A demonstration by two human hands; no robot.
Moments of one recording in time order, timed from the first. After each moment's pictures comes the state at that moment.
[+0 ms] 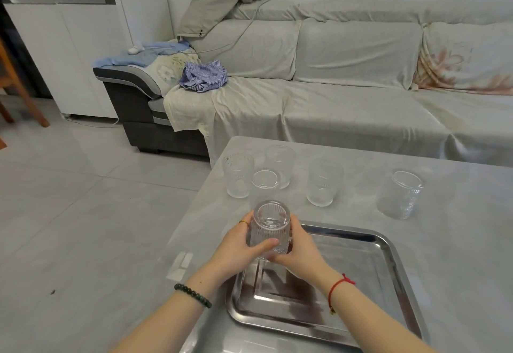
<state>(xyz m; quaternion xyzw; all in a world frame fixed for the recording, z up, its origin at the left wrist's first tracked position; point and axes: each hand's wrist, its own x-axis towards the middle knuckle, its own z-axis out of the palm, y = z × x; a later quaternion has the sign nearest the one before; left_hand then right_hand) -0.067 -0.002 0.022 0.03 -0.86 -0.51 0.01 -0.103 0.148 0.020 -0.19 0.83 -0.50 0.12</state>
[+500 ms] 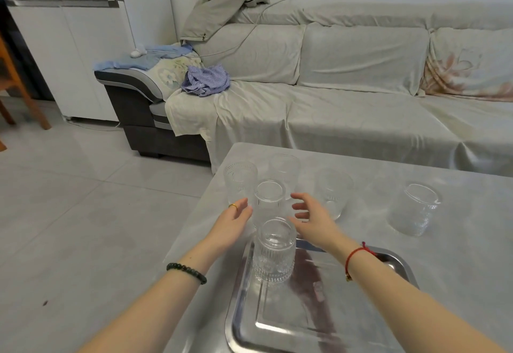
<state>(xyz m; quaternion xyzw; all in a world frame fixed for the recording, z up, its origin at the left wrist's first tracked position) -0.129 -0.035 0.031 0.10 -0.80 -0.59 0.03 -0.181 0.146 0.047 -0.15 0.85 -0.49 0.12</state>
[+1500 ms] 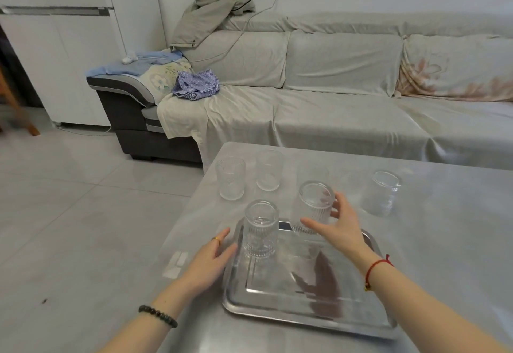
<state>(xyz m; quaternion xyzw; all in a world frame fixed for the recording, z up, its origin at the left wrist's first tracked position) -0.033 -0.032 0.002 0.08 -0.86 -0.50 -0.01 -0.128 0.223 0.051 -0.08 0.83 -0.55 -0.05</state>
